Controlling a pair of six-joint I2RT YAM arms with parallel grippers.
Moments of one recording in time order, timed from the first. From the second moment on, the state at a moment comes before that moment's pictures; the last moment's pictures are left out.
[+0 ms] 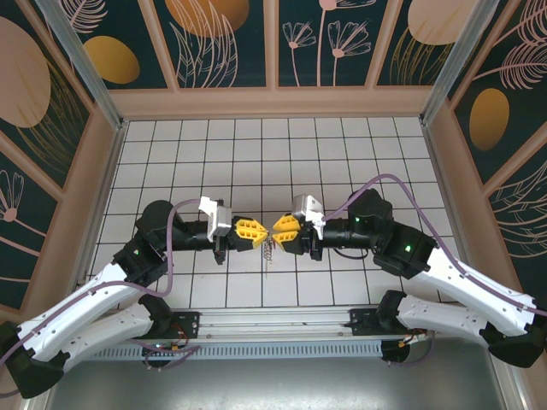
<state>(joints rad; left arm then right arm) -0.82 0.79 0.73 0.12 0.75 -0.06 1.01 0.87 0.96 -0.31 -0.44 -0.10</state>
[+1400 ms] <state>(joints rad) -0.82 0.80 0.75 0.11 0.81 -0.06 1.00 0.86 0.93 -0.25 -0.50 -0.08</state>
